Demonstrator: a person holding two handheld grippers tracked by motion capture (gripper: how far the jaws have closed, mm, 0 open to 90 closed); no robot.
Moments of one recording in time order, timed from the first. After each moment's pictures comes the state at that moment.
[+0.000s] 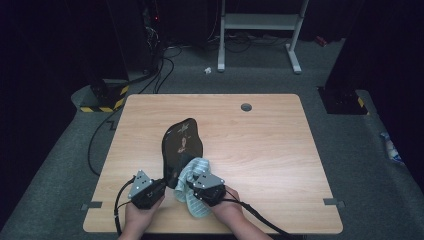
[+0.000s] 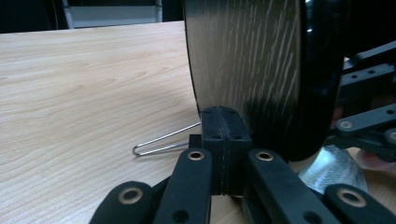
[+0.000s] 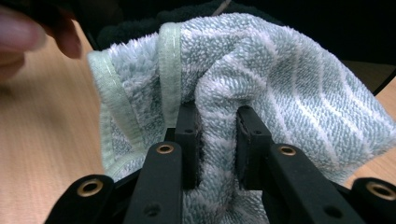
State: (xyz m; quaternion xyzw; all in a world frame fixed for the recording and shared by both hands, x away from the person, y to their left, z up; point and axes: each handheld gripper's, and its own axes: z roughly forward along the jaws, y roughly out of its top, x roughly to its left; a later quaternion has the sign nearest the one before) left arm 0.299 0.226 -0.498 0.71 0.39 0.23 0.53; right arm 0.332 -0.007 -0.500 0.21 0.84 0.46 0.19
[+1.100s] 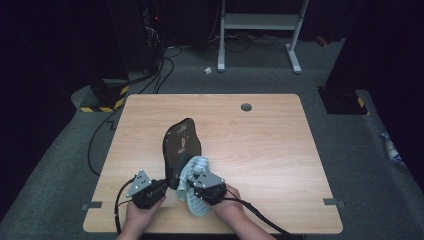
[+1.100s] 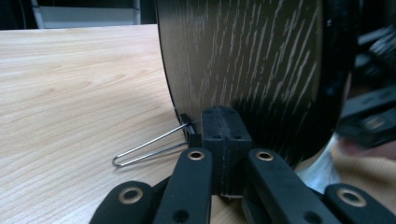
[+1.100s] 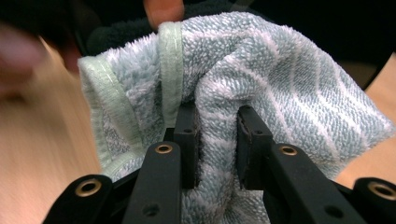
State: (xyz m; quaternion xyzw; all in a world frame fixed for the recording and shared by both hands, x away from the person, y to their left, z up) left arm 0.303 0.228 -0.504 0.72 0.37 0.19 0.56; right arm 0.335 -0.009 -0.500 0.20 0.85 0.45 0.20
